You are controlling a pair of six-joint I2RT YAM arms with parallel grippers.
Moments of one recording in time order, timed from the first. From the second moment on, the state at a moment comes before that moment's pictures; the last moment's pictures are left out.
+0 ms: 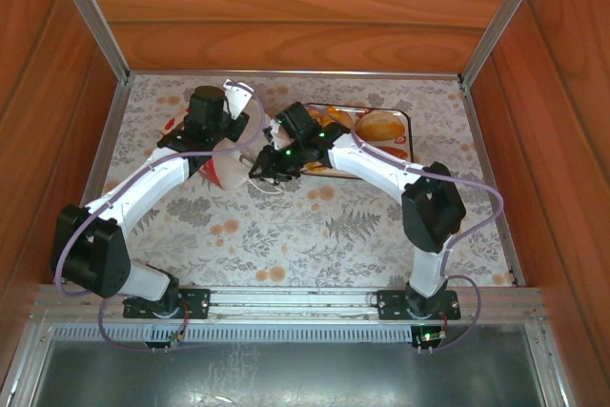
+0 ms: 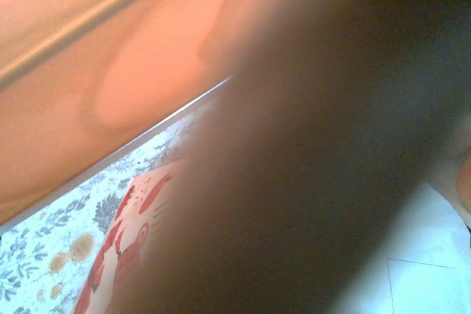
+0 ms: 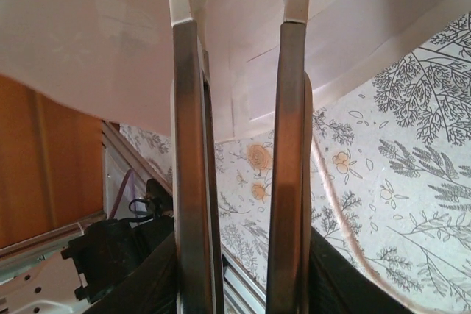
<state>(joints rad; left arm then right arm) -0.43 1.43 1.09 -0.13 -0.11 0.32 0.82 1.88 1.52 -0.58 -0.60 0.68</state>
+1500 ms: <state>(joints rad) -0.44 1.39 1.05 -0.08 -0.03 0.42 0.84 2.16 1.69 -0.34 -0.58 0.92</state>
